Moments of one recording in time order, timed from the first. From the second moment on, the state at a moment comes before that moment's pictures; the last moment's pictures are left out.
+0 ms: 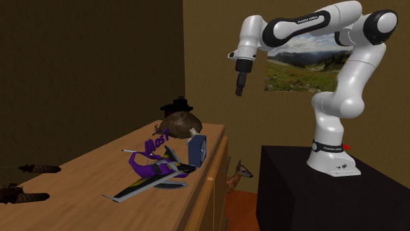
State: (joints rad) arm 0.00 -0.42 0.05 -2.29 0.05 2.01 0.08
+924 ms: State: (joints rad) arm -0.01 0.09 0.07 -2.03 -0.01 2.29 0.10
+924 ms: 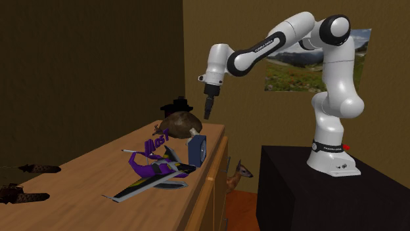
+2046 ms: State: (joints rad) arm 0.00 0.39 0.06 -1.85 -0.04 2.43 0.11
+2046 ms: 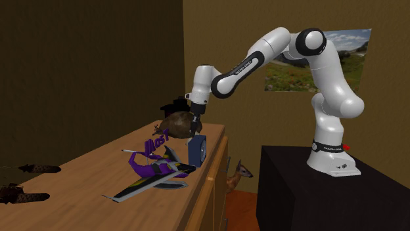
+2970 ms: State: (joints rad) arm 0.00 0.35 0.06 -1.83 -0.04 2.37 0.10
